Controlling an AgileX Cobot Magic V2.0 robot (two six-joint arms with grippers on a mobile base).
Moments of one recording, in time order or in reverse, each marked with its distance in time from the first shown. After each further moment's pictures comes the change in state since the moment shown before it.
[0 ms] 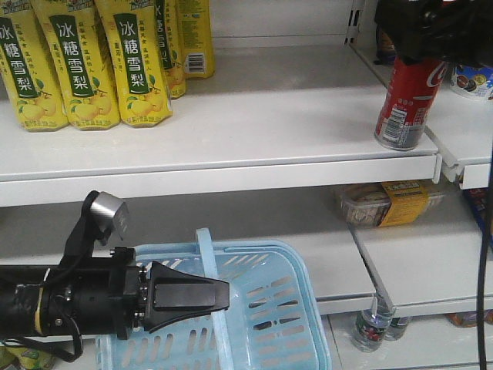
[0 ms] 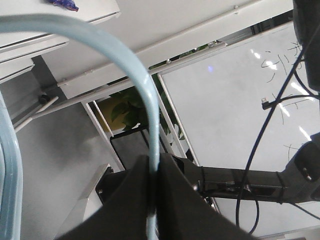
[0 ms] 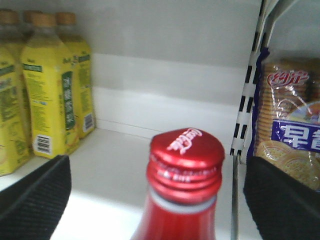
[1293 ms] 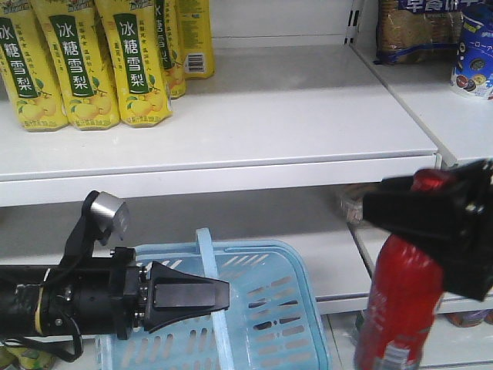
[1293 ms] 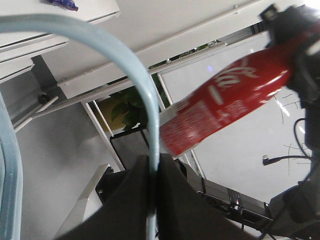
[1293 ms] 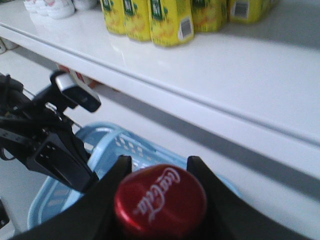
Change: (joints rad) left arm 0.000 0.000 0.000 0.000 0.000 0.000; right arm 0.012 -0.402 0.308 -0.356 0.620 0.539
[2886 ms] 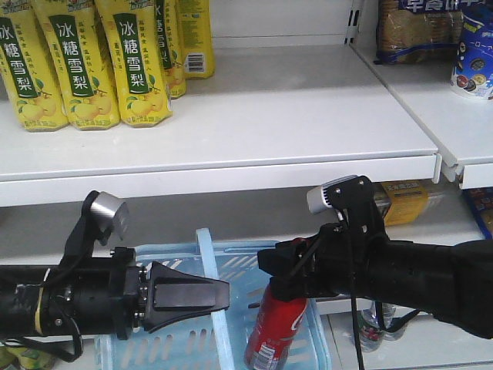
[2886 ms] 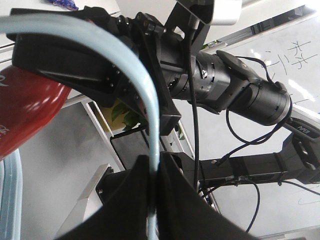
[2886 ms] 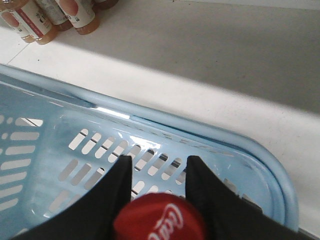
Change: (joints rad) left arm 0.000 0.000 0.000 0.000 0.000 0.001; right arm 0.357 0.515 0.221 0.712 -0.492 -0.693
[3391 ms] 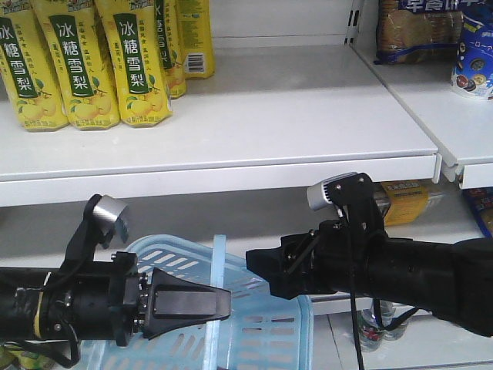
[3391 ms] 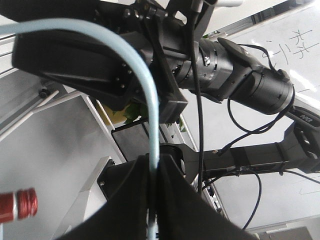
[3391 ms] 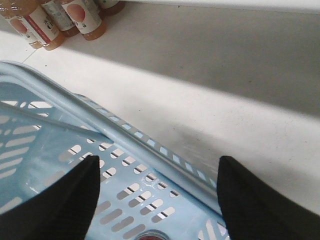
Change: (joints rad) left arm -0.002 0.000 0.002 0.022 -0.011 0.007; right arm 0.000 0.000 -0.006 0.013 0.011 0.000
